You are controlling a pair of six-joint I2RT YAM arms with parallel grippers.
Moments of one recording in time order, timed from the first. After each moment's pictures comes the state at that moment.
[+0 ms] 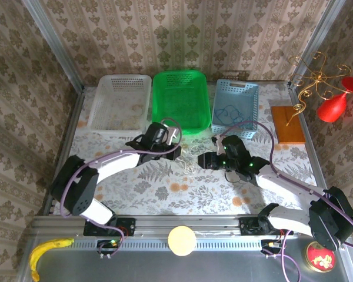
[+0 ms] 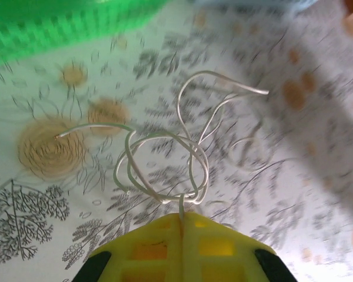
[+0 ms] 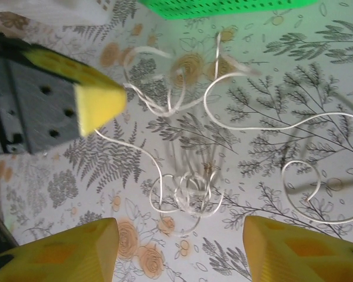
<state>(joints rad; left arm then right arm) -0.70 1.50 0.86 -0.11 0.33 -0.41 0.58 1.15 0.60 -0.13 -0.24 0.54</state>
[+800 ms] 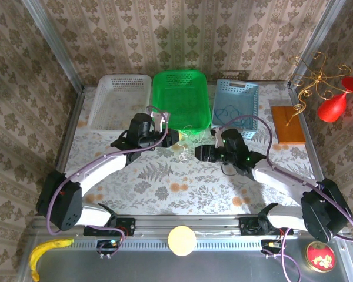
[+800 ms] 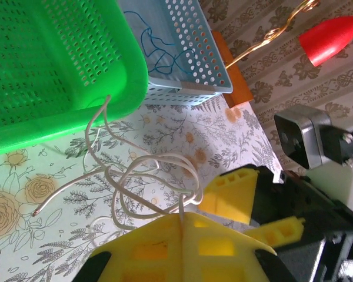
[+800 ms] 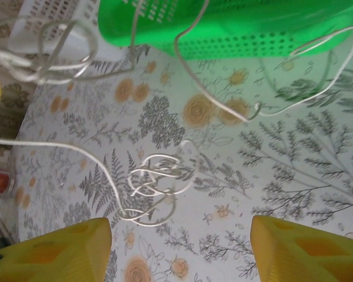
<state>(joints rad) -0.63 1.35 0.85 0.03 0.50 -0.59 0.52 1.24 0.65 -0.03 -0.26 0.55</state>
